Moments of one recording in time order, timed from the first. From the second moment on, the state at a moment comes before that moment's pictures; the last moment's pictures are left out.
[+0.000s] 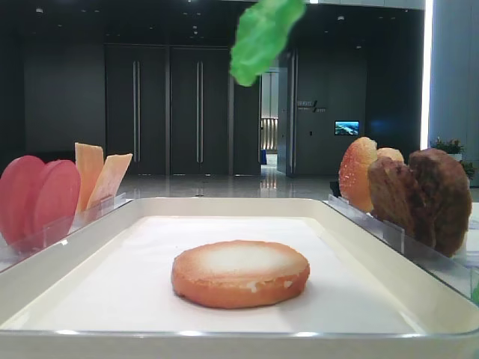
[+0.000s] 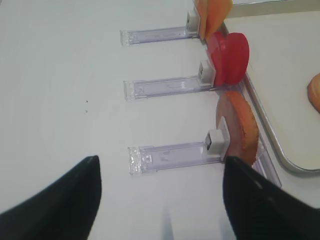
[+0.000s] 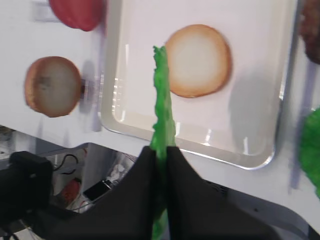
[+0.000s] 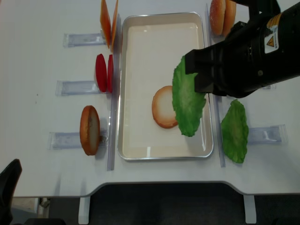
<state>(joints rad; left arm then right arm) -0.05 -0.02 -0.48 -0.01 1.11 0.04 0.77 1.21 -1.07 0.29 0.94 0.49</state>
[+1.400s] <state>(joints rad) -0.05 -0.02 -0.48 -0.01 1.11 0.04 0.72 1.62 -1.07 0.72 0.66 -0.06</state>
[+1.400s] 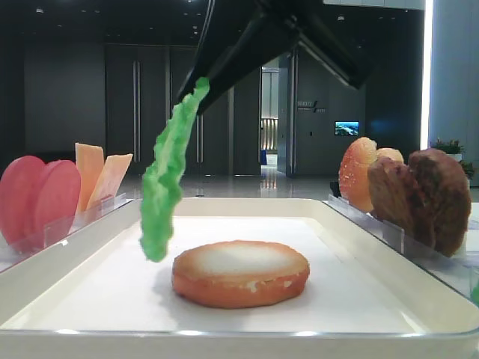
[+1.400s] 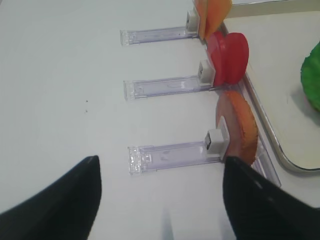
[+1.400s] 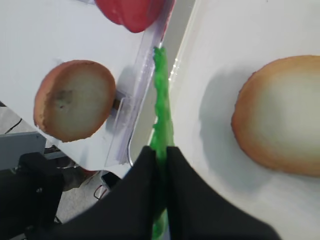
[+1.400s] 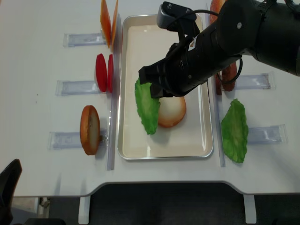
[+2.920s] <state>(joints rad) -0.05 -0.02 -0.48 -0.01 1.11 0.04 0.63 1.71 -1.07 0.52 0.66 -0.09</state>
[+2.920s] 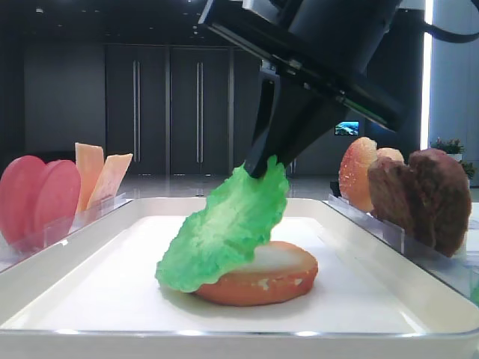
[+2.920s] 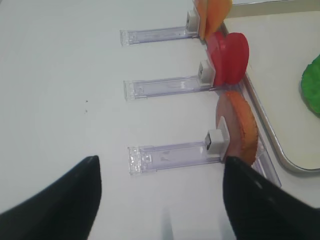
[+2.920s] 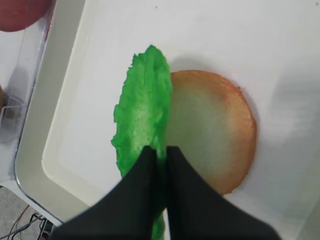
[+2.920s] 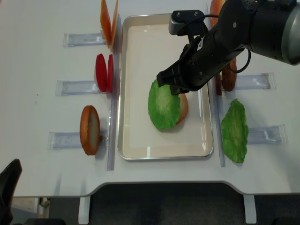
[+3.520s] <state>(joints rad) -0.05 -0.02 -0.48 -0.01 1.11 0.04 0.63 1.71 -1.07 0.48 0.65 -0.09</state>
